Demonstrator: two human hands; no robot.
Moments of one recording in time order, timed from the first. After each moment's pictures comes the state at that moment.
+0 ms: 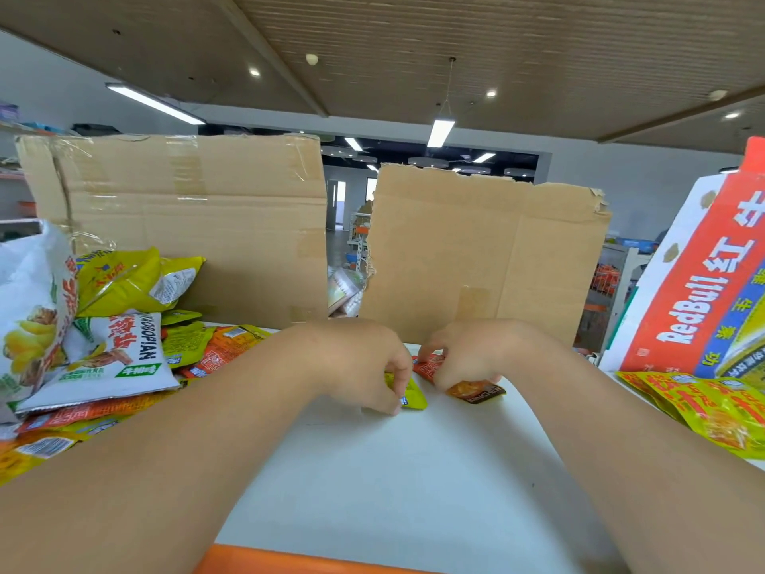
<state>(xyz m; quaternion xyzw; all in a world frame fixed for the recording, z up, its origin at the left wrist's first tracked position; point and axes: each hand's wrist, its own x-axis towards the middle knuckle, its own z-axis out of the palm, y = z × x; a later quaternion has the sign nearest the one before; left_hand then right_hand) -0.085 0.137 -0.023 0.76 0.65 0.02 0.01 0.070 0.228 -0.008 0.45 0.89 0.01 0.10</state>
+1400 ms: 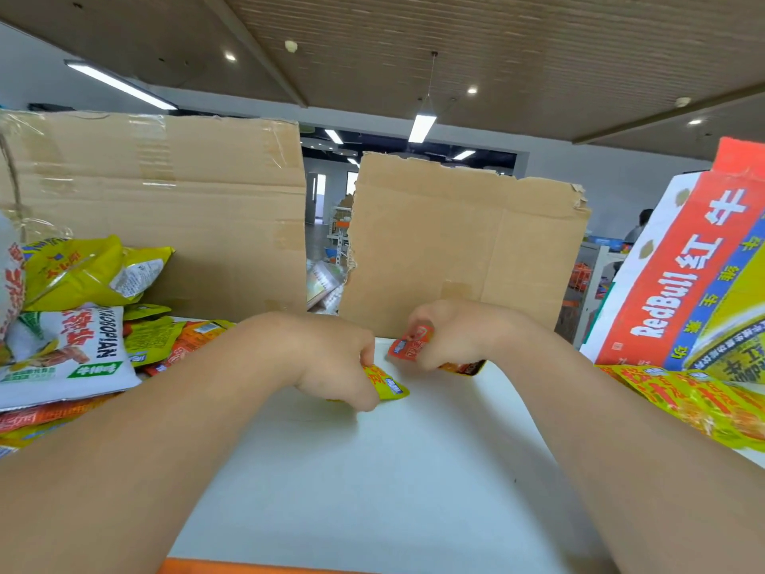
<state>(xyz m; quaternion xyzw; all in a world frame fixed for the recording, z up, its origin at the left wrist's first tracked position) -0.084 0.132 -0.012 0.70 0.71 -0.01 0.07 0.074 0.241 -0.005 0.46 0.89 -0.04 0.00</state>
